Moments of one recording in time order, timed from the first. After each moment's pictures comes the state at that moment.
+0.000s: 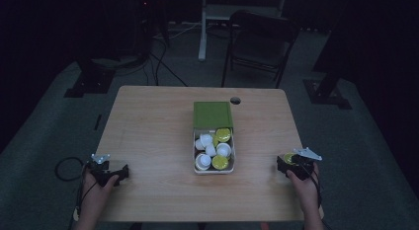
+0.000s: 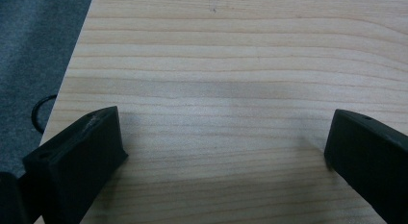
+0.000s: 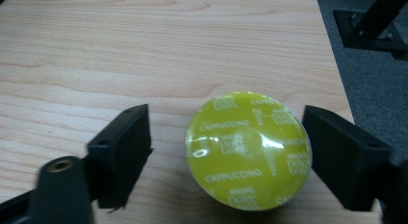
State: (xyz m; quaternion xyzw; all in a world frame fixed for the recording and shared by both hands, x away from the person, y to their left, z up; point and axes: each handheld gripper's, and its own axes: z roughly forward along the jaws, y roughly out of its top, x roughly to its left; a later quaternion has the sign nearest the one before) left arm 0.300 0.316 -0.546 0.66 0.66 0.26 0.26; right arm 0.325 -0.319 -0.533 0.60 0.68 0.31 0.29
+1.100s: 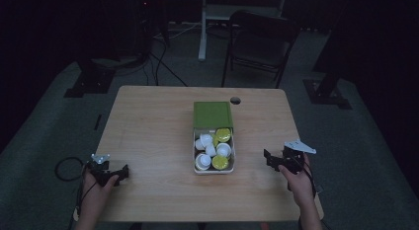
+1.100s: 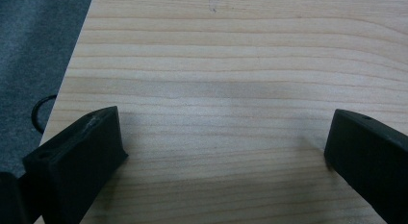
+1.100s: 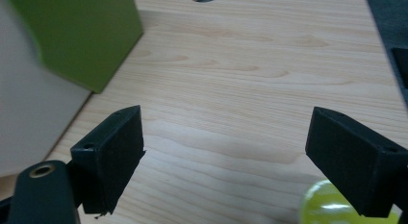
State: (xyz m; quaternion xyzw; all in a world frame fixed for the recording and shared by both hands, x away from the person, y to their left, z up) left arm 0.300 0.316 -0.546 0.66 0.66 0.26 0.26; right arm 0.329 -0.281 -0.495 0.54 0.70 0.39 0.26
